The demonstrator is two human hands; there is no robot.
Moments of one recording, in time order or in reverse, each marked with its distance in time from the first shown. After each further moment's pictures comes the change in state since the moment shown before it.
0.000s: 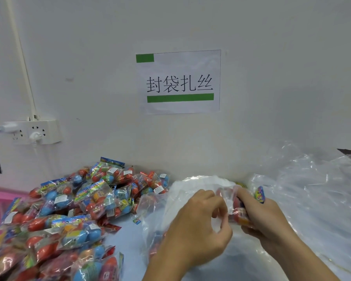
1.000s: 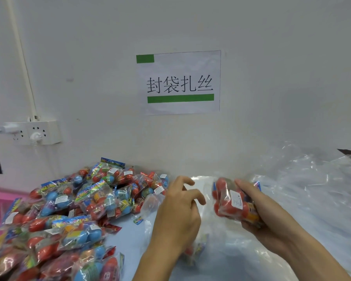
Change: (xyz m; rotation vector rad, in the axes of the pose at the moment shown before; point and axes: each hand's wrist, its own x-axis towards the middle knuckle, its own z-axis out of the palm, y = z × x) left_hand 0.001 -0.019 -0.014 0.066 0.113 -0.300; right_hand -0.001 -0.008 -0.003 0.216 -0.222 0.071
